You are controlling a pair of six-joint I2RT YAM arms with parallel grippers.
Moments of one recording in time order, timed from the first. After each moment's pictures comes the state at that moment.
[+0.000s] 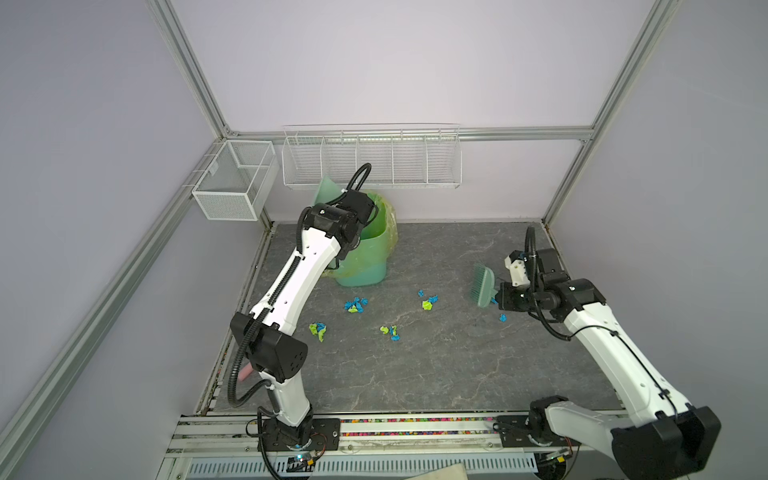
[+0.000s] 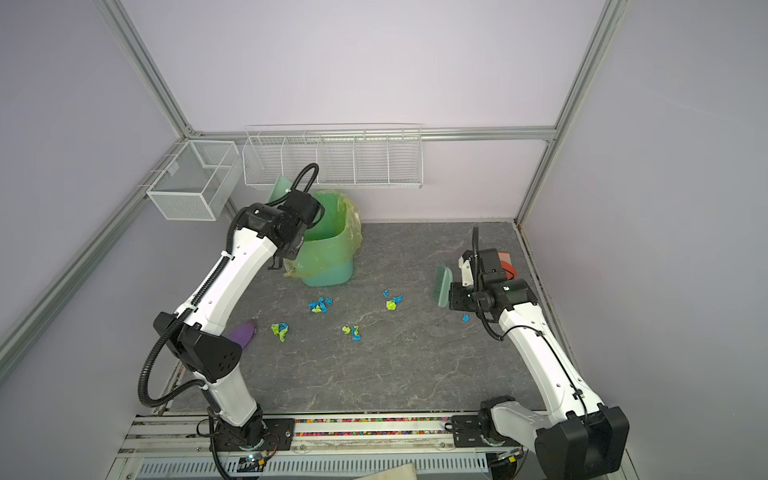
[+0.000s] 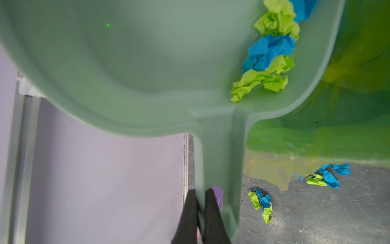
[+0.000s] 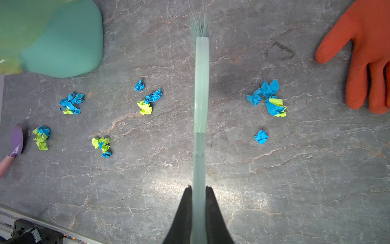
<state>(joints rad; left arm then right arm) -0.53 1.80 2.05 -1.44 -0.82 -0.10 0.24 1.16 1.10 -0.94 -0.14 0.29</state>
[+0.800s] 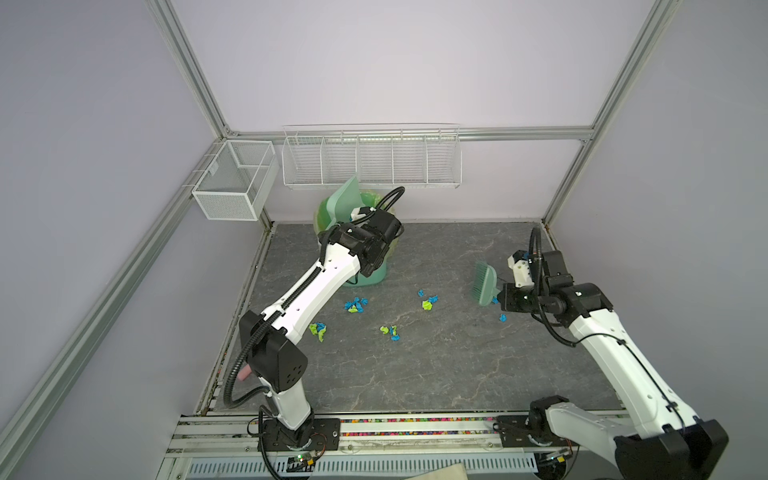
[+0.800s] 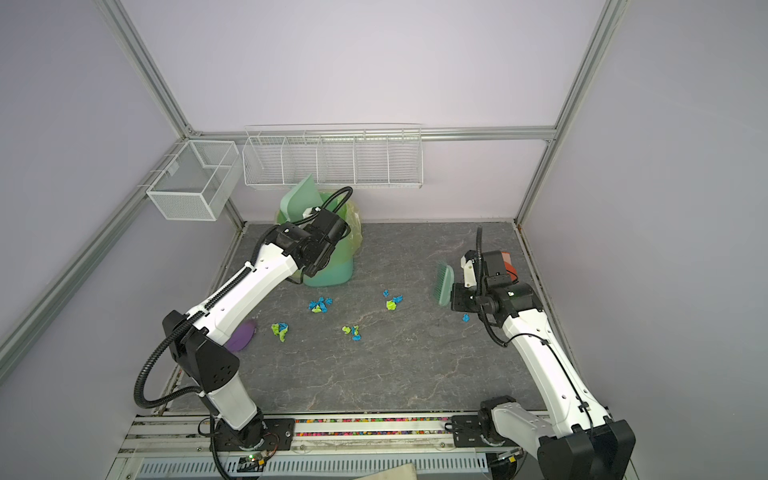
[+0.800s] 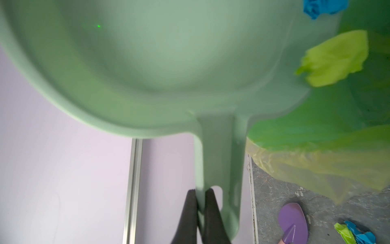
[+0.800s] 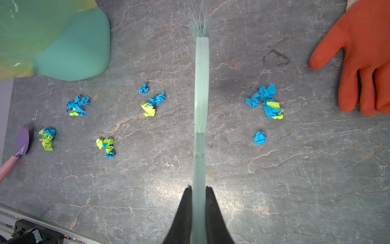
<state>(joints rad) -0.67 1.75 1.83 -1.23 -1.25 0.16 0.24 1.11 1.10 -0.95 -0.13 0.28</state>
